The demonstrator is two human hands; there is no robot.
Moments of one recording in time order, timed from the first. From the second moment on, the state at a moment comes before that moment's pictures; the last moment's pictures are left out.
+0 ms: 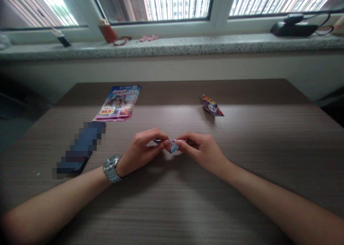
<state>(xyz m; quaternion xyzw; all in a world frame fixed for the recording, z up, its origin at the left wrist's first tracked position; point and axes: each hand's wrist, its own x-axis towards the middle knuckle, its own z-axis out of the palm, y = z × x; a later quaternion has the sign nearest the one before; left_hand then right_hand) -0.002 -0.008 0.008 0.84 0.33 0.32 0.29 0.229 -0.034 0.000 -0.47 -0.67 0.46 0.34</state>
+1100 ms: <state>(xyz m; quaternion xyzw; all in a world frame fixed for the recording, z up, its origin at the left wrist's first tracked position) -0.004 -0.005 0.007 0.85 0.32 0.30 0.28 0.234 -0.032 -0.002 -0.44 -0.69 0.47 0.33</state>
